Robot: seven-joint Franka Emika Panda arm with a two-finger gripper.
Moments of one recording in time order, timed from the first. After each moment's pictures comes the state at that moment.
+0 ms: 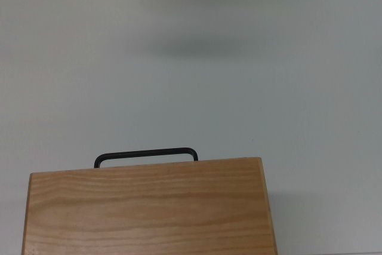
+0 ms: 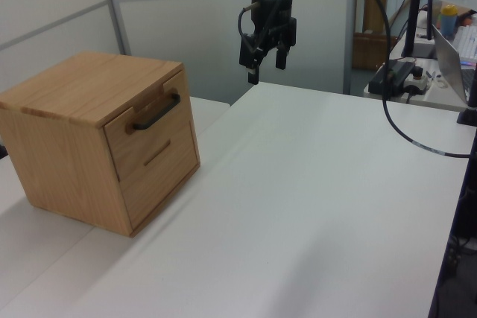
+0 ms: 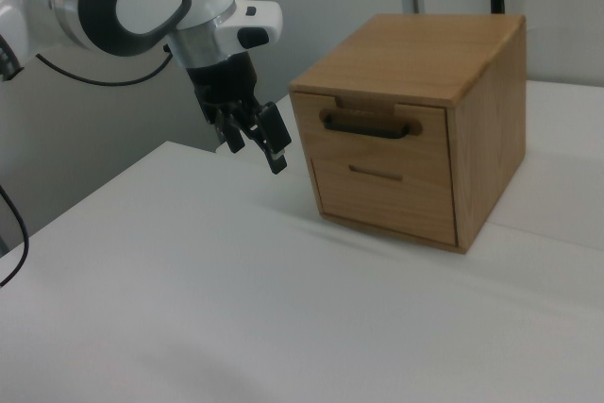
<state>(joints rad) -0.18 0.07 0.17 -1.35 0.00 1.55 0.10</state>
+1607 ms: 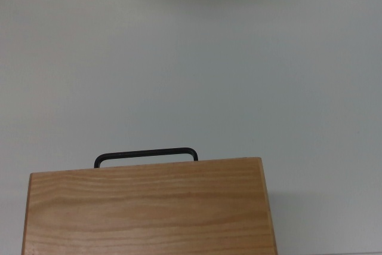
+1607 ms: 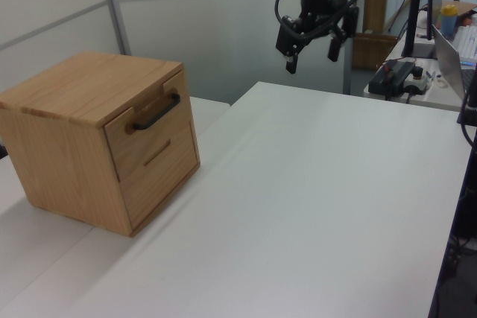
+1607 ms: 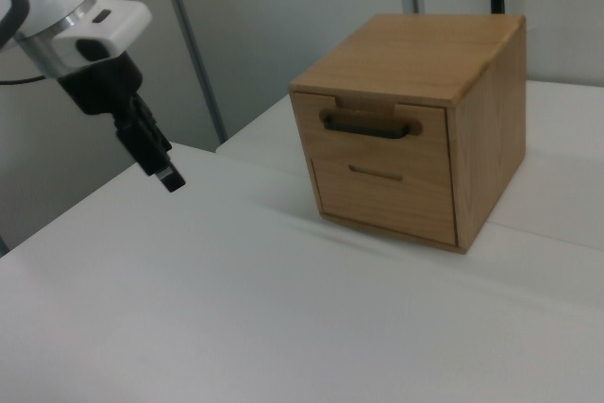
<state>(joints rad) -0.14 -0.34 0.17 -1.71 -0.04 1.60 0.55</state>
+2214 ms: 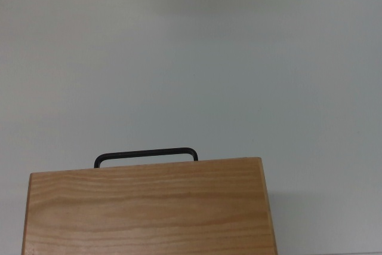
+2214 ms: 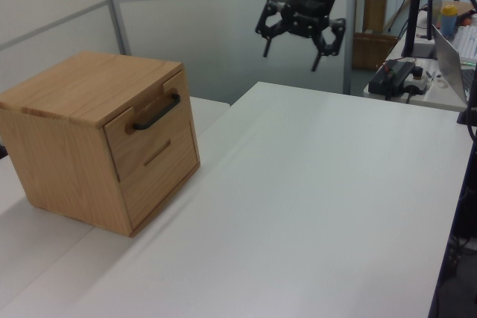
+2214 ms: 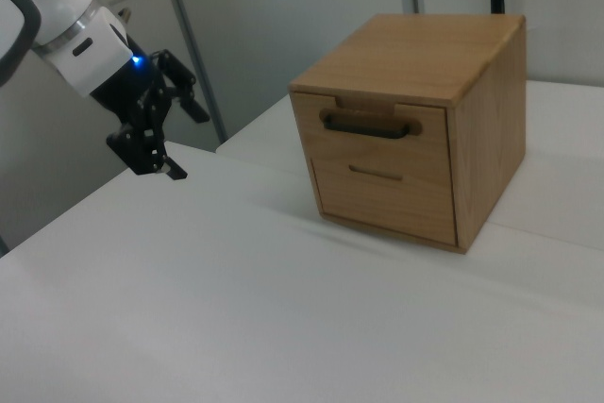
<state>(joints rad) -0.09 -0.33 0.13 -1.76 -0.04 1.83 1.27</state>
